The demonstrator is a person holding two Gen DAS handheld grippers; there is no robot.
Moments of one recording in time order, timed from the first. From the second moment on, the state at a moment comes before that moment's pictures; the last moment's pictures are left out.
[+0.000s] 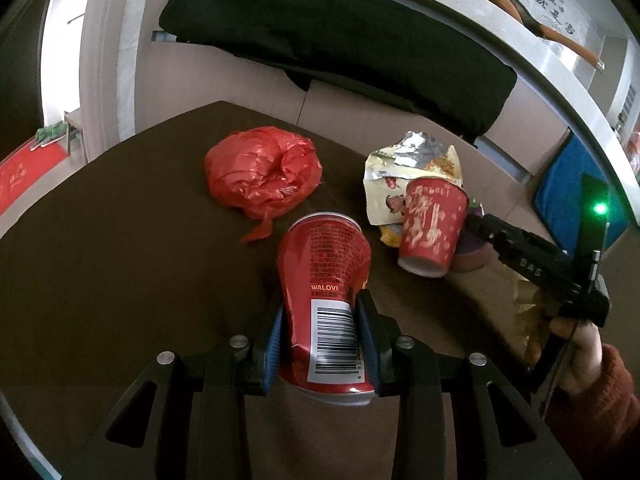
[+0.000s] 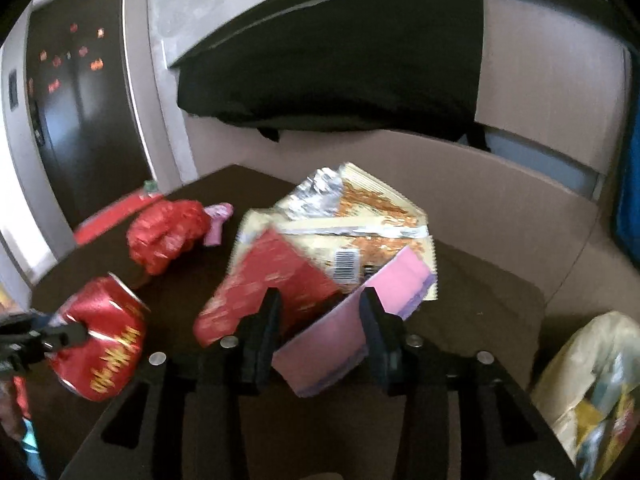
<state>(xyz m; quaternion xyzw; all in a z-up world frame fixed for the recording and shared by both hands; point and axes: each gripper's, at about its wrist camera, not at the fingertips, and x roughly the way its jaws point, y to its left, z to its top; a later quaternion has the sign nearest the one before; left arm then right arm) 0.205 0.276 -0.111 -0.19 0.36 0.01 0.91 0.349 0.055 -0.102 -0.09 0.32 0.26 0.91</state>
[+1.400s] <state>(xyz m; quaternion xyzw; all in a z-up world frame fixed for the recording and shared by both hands) 0.202 0.278 -0.111 -0.19 0.36 0.03 0.91 0.334 0.032 -0.088 -0.06 0.34 0.35 0.87</state>
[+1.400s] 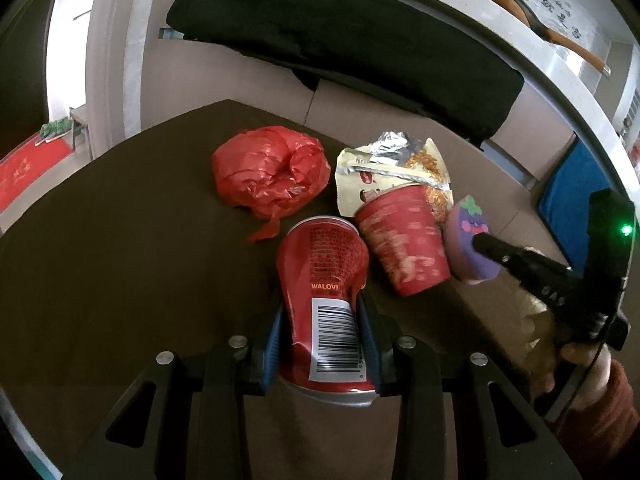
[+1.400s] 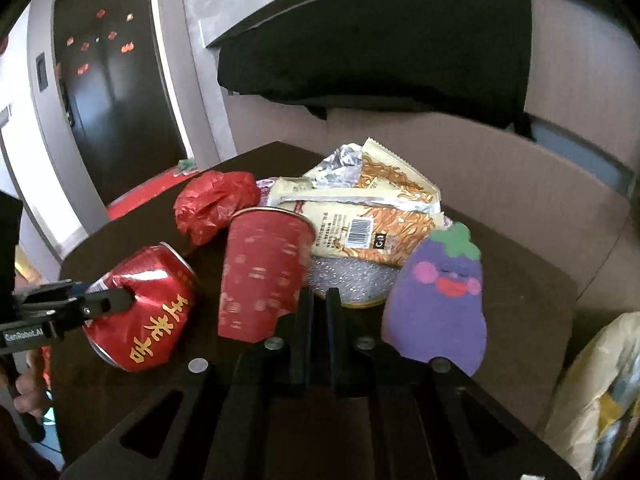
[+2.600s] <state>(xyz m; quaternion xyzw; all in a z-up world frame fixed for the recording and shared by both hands) 0.200 0.234 -0.014 -0.12 0.22 0.04 0.97 0.299 0.030 -0.032 -0.06 0.28 0.36 0.89</state>
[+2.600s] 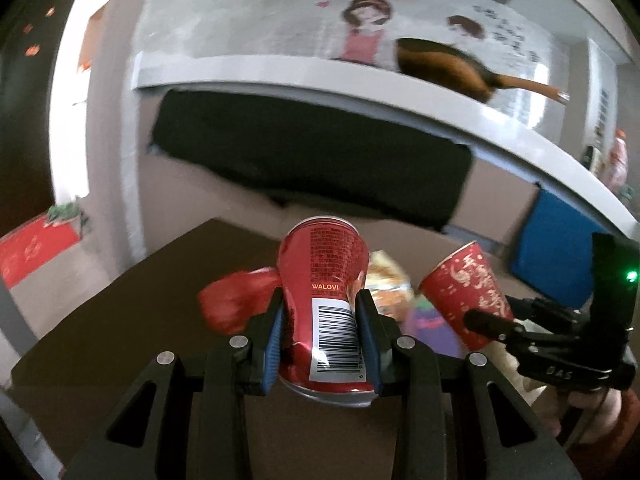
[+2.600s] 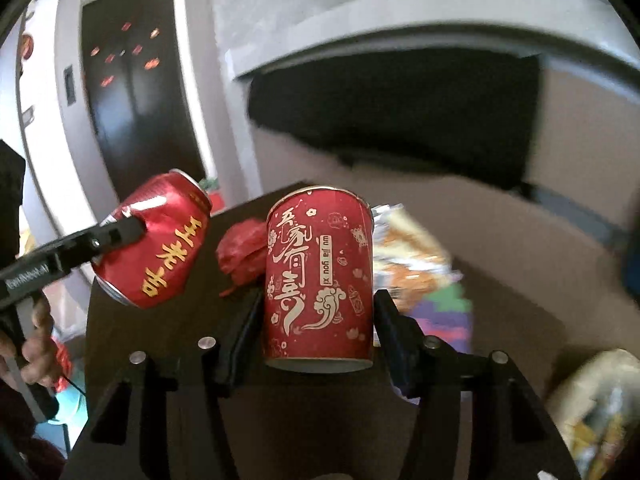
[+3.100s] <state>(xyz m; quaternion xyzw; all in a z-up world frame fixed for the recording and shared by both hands) 0.238 0.062 0.051 -0.06 0.16 -0.09 0.98 0.246 -0.127 0.049 -0.05 0.17 0.21 0.96</state>
